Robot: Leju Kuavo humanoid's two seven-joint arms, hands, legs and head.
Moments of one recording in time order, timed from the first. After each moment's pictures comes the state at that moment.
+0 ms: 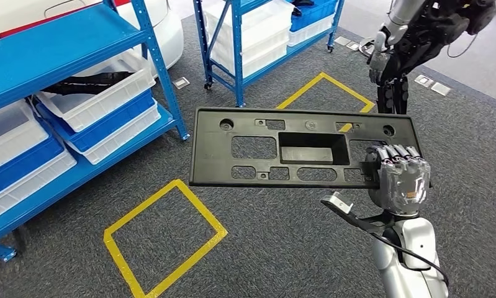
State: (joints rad) left arm -0.08 -0.08 -0.87 -0.15 1.24 0.52 -0.12; right arm -0.17 -0.15 0.14 -1.54 1.23 -0.63 -0.27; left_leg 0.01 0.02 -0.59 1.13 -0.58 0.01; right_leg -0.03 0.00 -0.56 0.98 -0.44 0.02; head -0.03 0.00
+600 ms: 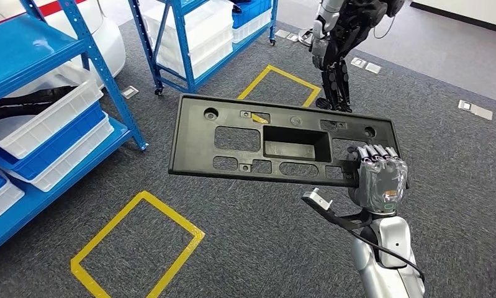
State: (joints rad) left arm -0.08 -0.09 -0.86 -0.14 1.23 0.59 -0.09; right arm -0.20 -0.09 0.22 -1.50 1.29 -0.63 -0.17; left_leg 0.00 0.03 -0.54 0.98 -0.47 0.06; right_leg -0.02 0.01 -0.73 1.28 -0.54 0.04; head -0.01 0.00
